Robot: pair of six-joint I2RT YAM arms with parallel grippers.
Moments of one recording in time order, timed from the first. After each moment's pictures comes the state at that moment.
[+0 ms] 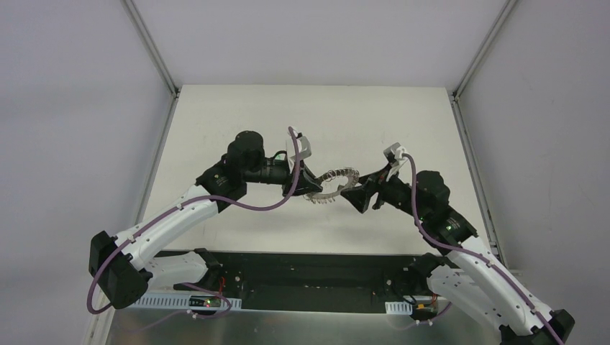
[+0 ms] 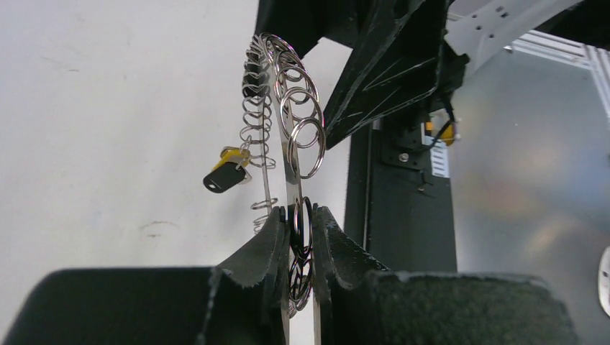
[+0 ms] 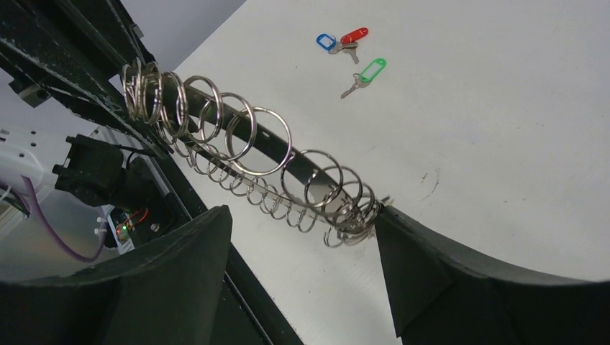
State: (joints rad) left arm -0.74 1.12 0.96 -0.09 0.69 -0.02; right arm 0.62 0.65 0.63 -0.18 -0.30 0.34
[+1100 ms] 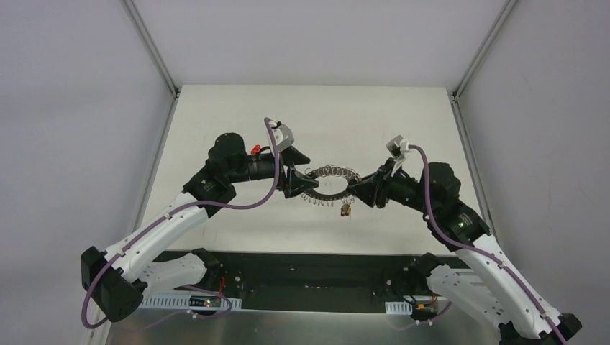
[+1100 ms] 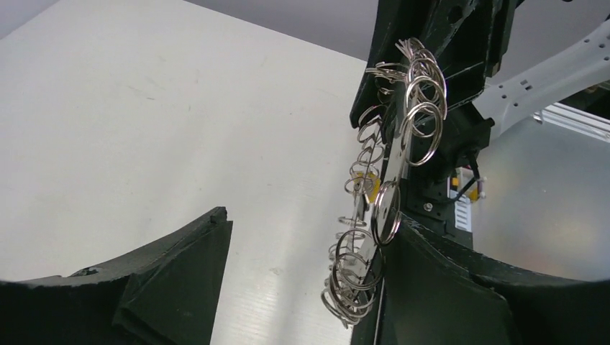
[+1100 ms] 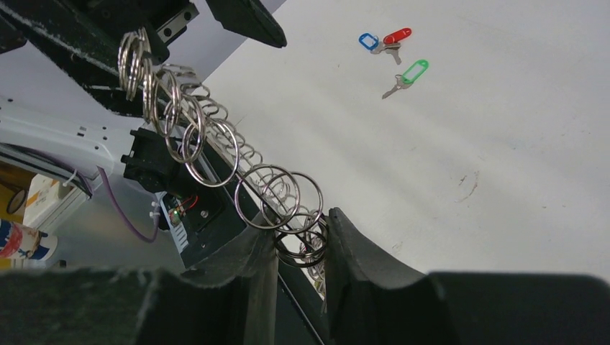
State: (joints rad) left arm -0.68 1.03 0.92 0.03 0.63 -0.14; right arm 0.61 0.66 0.78 -0.32 -0.44 0.36
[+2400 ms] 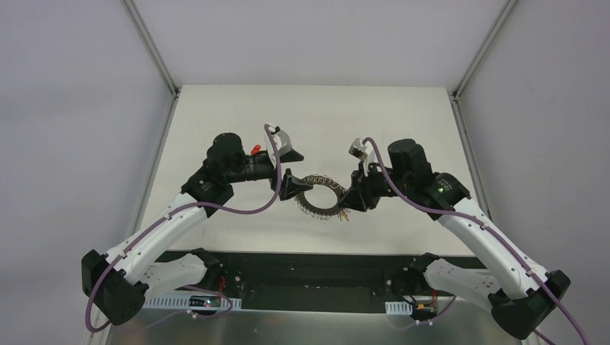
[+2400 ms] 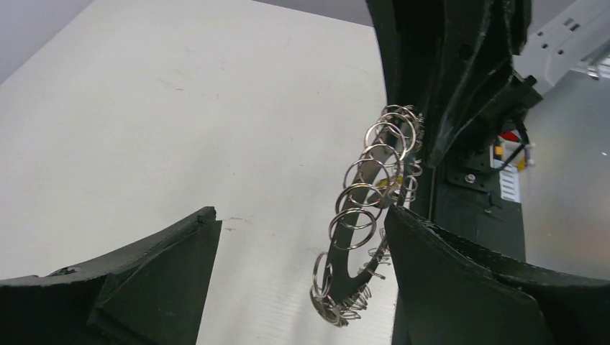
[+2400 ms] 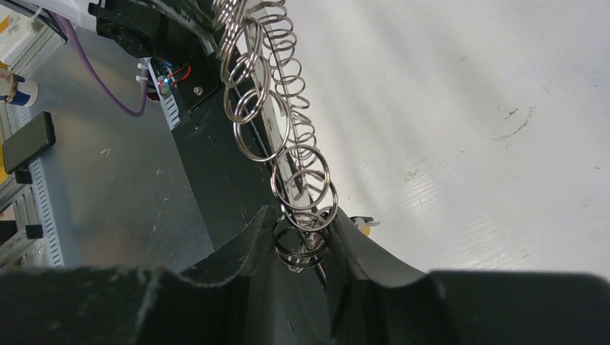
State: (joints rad) left arm -0.63 1.01 0.88 0.00 0.63 0.02; right arm 0.66 0.98 1.04 -0.71 -0.58 0.05
